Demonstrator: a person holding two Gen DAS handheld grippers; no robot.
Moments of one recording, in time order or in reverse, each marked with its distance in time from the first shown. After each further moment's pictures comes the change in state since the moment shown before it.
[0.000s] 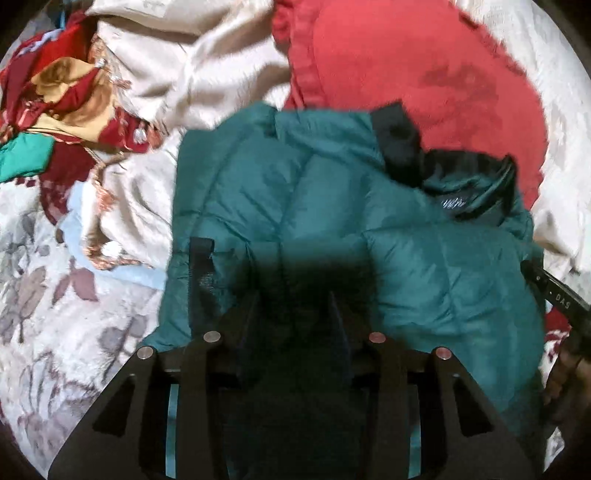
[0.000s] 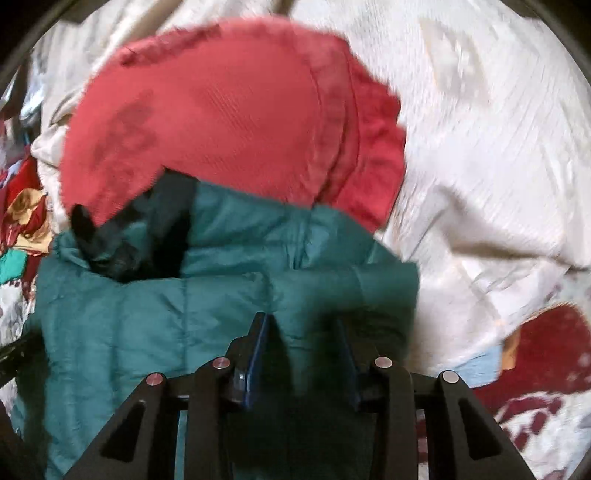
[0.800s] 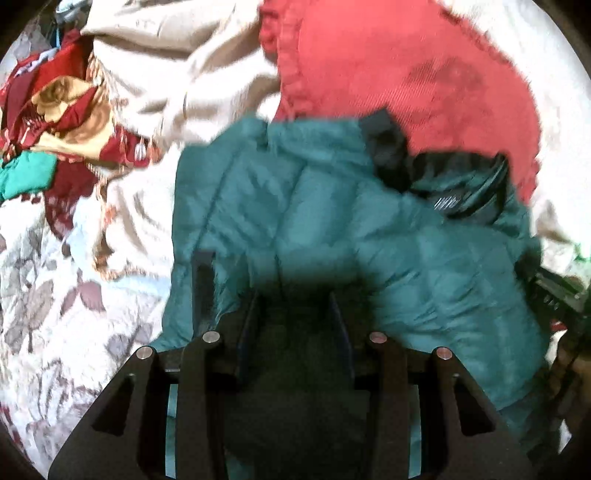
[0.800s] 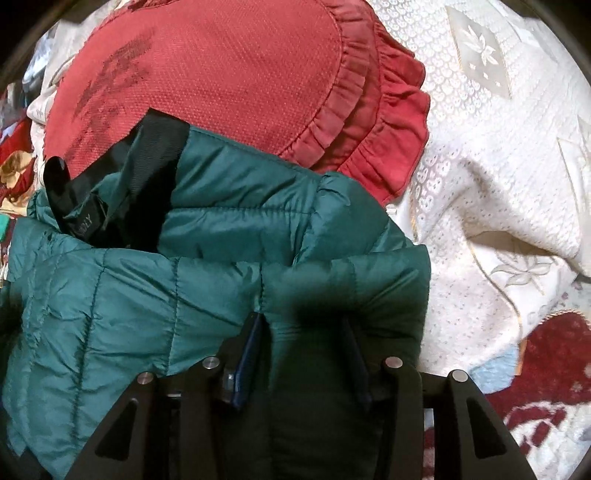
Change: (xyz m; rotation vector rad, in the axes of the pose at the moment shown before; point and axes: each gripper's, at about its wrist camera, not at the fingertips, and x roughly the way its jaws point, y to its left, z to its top) left arm -0.019 -0.010 -0.003 0.036 -0.084 0.004; right arm 0.018 0.012 -0.025 -0.090 0.033 -0.069
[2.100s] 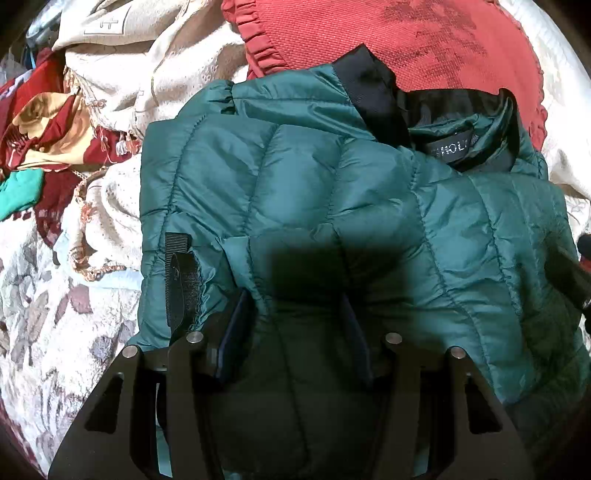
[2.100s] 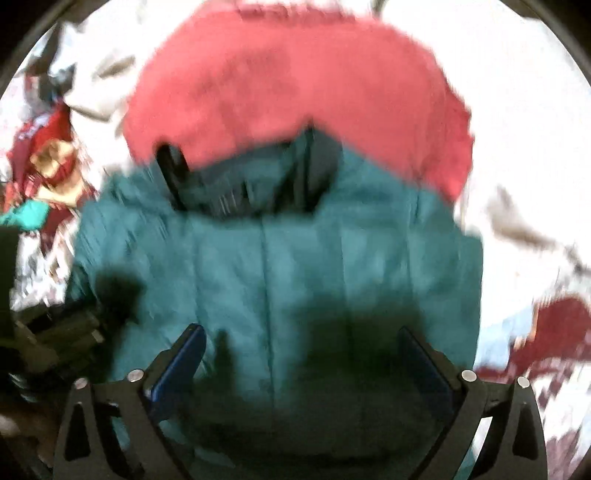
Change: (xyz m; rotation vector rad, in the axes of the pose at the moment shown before) left arm 0.037 -0.018 -0.014 0.113 0.099 0.067; right arm -0.066 0.093 -0.013 -0.027 -0.056 0.090
